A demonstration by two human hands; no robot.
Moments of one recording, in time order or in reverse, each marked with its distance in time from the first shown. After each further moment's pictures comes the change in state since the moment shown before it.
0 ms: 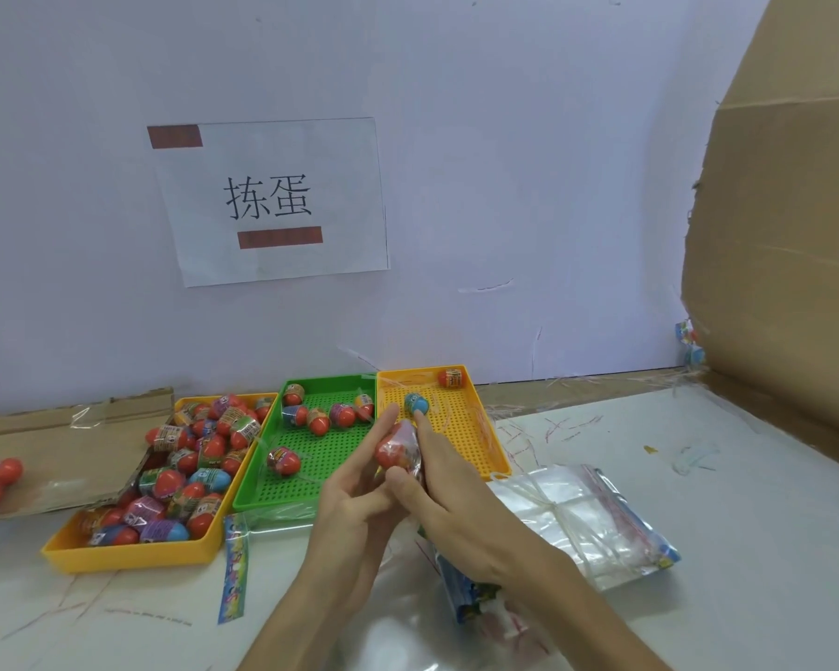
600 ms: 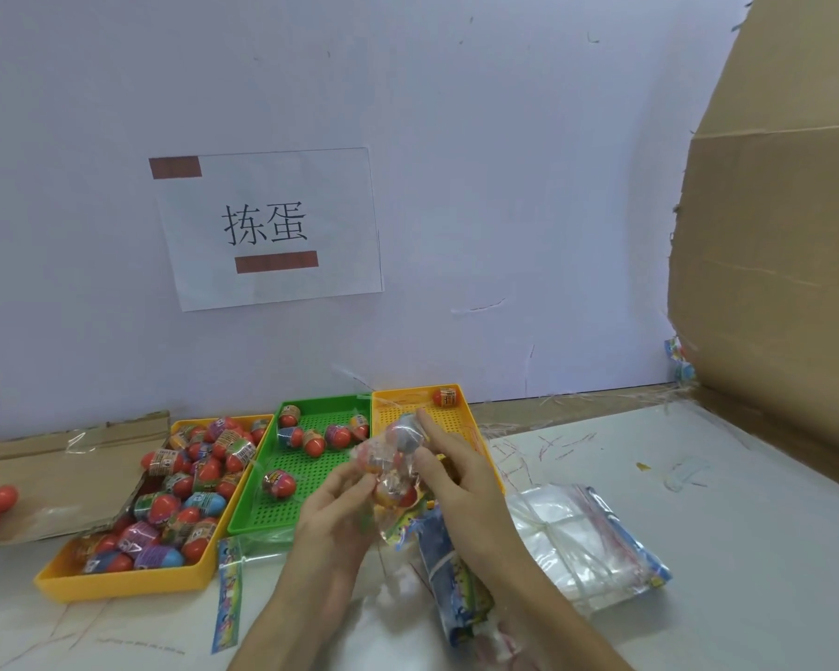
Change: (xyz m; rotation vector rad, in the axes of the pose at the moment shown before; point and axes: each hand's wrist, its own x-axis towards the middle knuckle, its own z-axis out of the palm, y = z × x) left_hand 0.008 0.004 -0.015 -0.031 0.142 -0.055; right_hand 0.008 -0.007 -0.004 0.493 0.376 0.012
